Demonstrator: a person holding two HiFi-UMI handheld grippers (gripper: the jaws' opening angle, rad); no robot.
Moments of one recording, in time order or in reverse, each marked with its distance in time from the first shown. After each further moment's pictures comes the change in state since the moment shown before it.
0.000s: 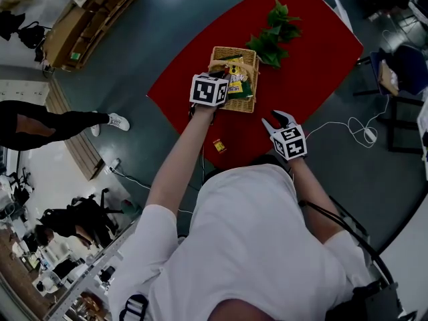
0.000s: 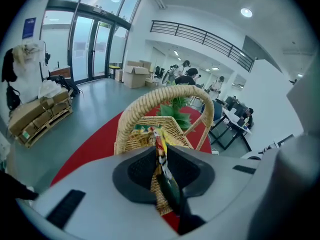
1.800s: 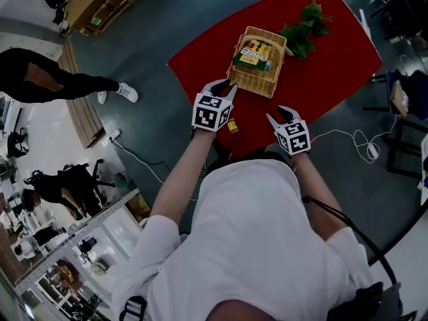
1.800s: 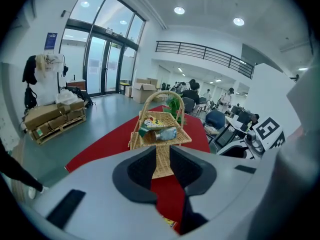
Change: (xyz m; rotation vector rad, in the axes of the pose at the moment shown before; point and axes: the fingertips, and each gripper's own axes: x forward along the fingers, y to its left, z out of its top) left arm -0.125 -0.018 -0.094 -0.010 -0.200 0.108; right arm 0.006 0.077 -0.020 -0.128 0.034 0.096
